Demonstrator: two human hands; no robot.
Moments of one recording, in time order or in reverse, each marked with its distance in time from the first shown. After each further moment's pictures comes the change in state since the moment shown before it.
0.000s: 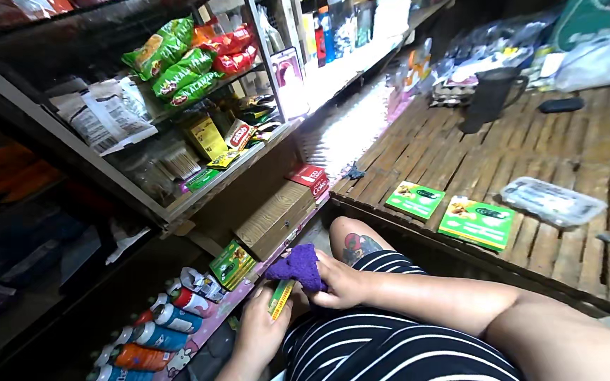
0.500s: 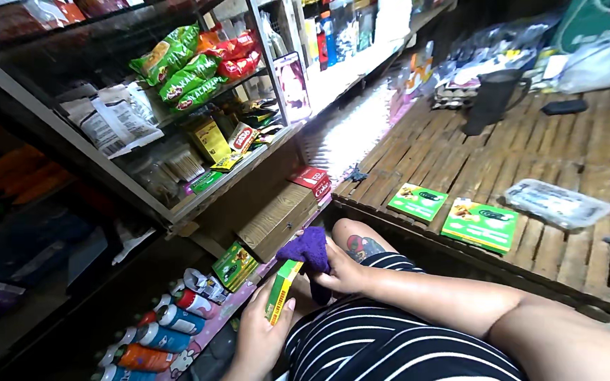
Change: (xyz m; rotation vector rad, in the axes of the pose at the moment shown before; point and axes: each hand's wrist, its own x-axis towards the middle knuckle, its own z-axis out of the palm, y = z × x) left_hand -0.009 0.006 -0.005 -0.226 0.150 0.108; right_hand -0.002 0.025 0.004 0.020 0.183 0.177
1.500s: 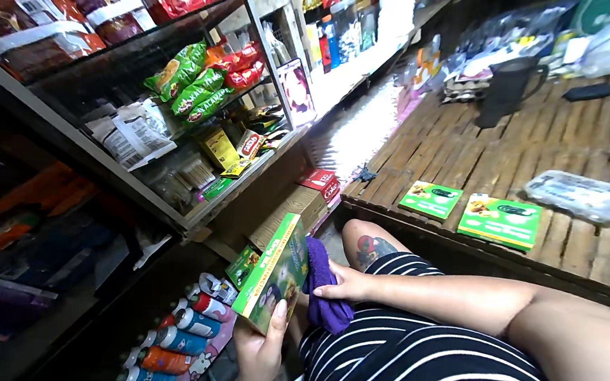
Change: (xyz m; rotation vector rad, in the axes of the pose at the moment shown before) left_hand -0.006 0.006 0.001 -0.610 0.329 0.226; right_hand 0.005 -0.046 -0.002 0.666 -0.310 0.679
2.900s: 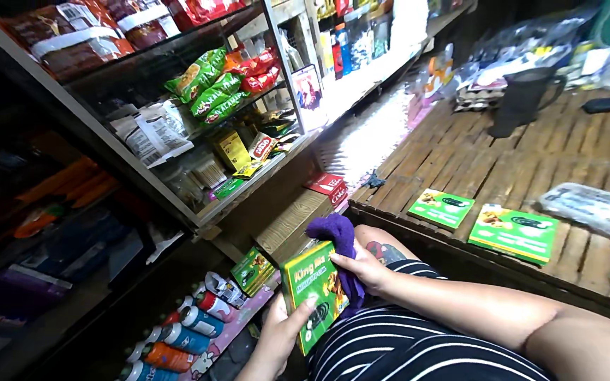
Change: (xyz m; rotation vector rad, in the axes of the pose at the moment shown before) left_hand 0.014 0.001 -0.001 -0.091 -0.284 -0.777; right_hand 0.014 0.007 -0.016 0.384 0.318 -0.208
